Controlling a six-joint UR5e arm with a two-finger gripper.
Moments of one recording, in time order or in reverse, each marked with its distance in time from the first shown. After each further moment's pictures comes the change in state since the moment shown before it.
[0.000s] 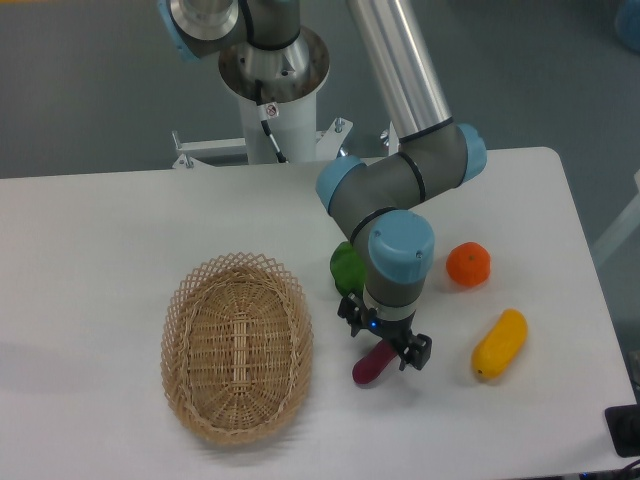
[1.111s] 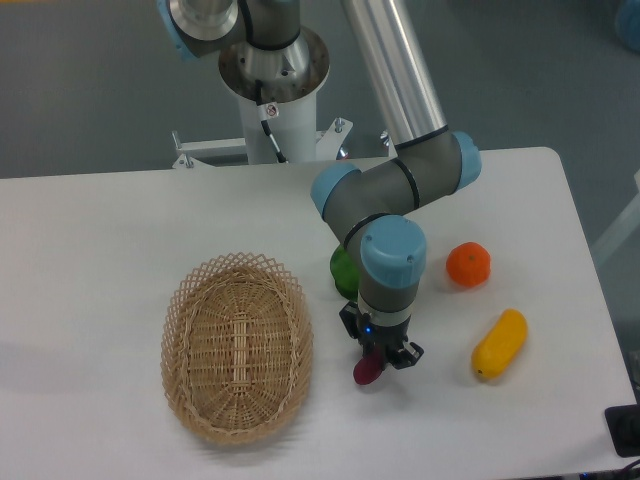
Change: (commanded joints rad) arm 0.009 0.061 0.043 -0.012 -0.009 0.012
